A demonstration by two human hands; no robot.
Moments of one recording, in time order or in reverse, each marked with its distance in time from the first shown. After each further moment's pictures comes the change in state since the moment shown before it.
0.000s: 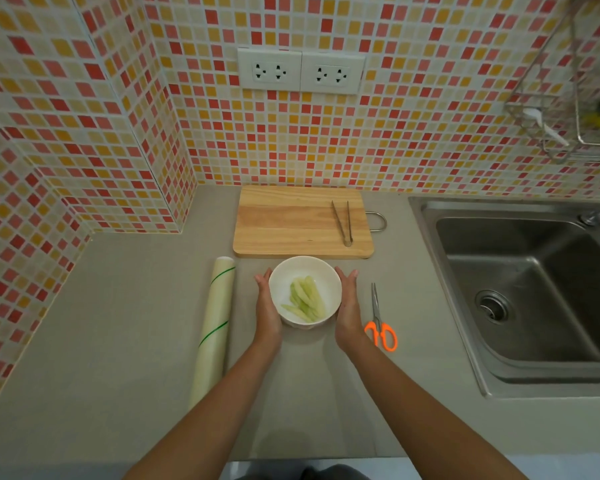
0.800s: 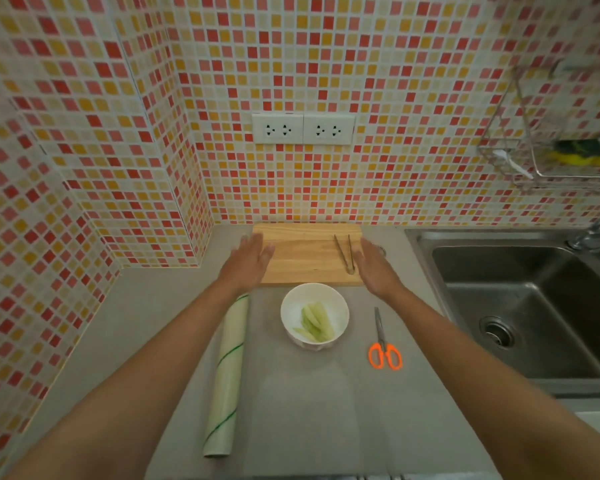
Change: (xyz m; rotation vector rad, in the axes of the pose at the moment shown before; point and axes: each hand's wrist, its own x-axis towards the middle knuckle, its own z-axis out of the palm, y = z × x) left_hand 0.028 0.145 -0.027 1.348 -0.165 0.474; right_hand 0.022 -0.119 -0.018 -1.099 0.006 -0.407
